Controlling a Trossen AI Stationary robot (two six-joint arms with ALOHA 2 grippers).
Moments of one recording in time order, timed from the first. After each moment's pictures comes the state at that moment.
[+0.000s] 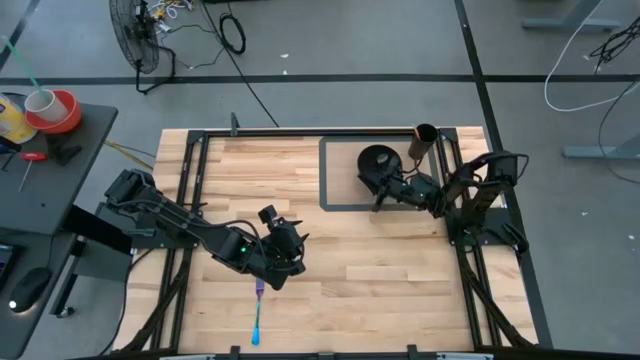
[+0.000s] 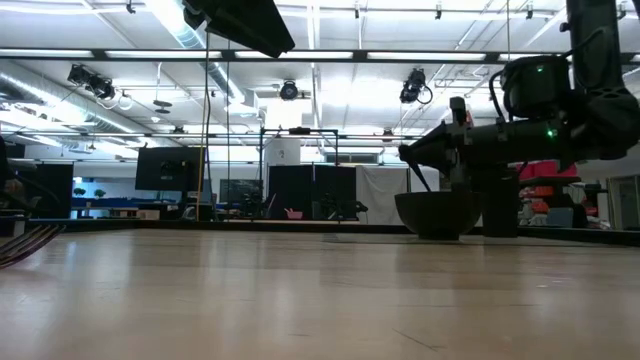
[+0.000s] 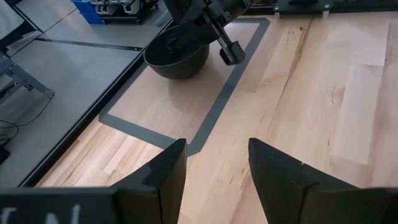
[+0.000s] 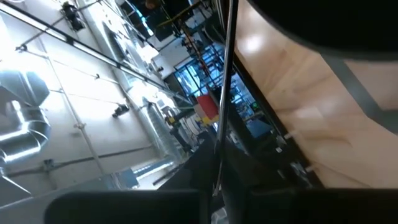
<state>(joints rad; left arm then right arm) -0.49 1.59 1.20 -0.50 -0.95 -0.51 -0.28 1.73 0.18 1.55 0.17 2.14</state>
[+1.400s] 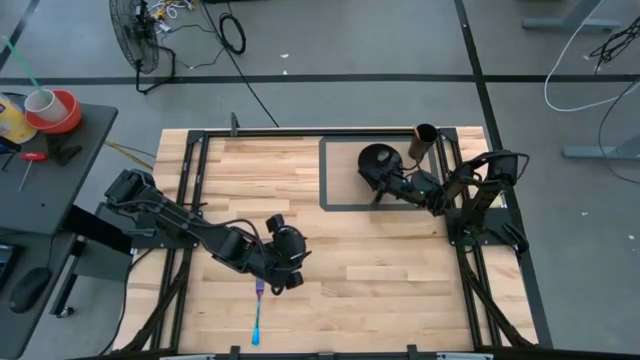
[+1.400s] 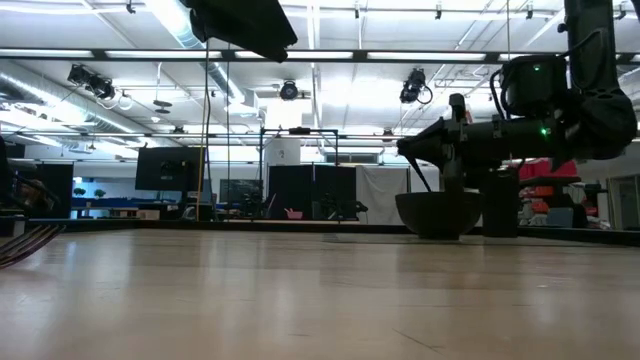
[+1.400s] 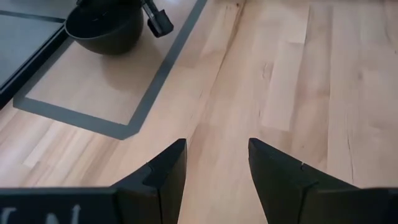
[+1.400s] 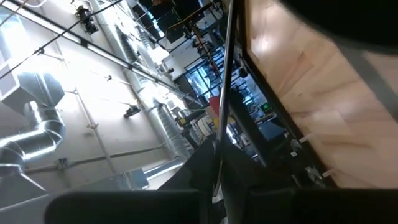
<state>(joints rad) -0.48 1.59 1.20 -0.45 -0.68 -0.51 -0.31 1.73 0.19 1.57 0.17 2.14</state>
